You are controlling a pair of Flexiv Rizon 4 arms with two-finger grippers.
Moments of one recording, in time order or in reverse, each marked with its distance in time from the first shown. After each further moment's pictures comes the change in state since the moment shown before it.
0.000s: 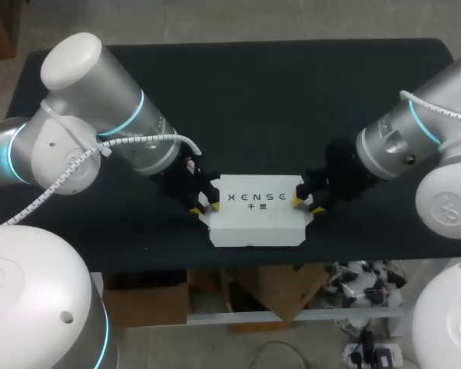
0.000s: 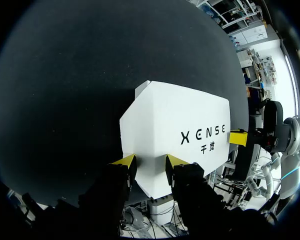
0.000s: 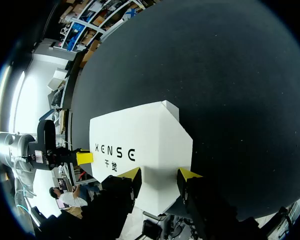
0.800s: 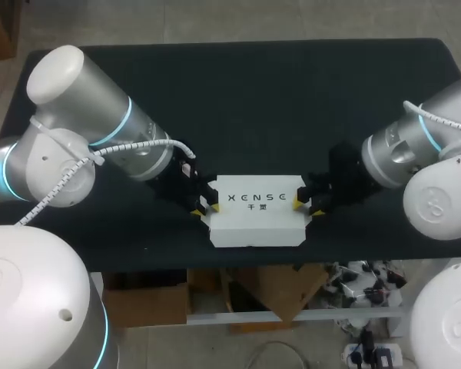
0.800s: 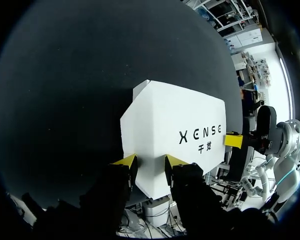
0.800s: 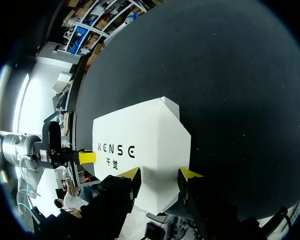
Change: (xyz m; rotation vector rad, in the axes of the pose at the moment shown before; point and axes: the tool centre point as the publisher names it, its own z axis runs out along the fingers) left arm 0.001 0.002 0.002 0.020 0.065 -0.007; right arm 0.000 -0.006 0.002 -0.032 0.047 0.005
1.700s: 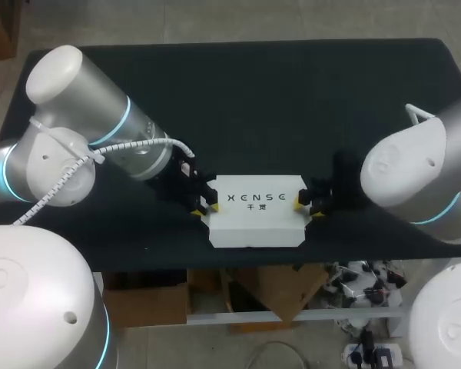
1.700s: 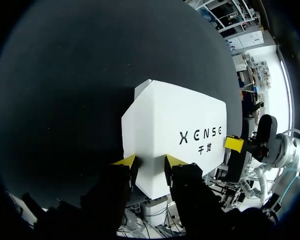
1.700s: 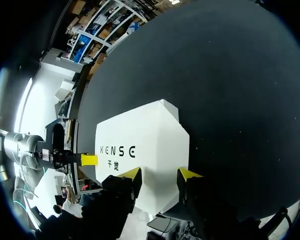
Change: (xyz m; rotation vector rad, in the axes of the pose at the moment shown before) left arm -0.001 -0.001 0.001 -0.007 0.005 -0.019; right arm 0.000 -0.001 -0.001 -0.104 0.011 0.004
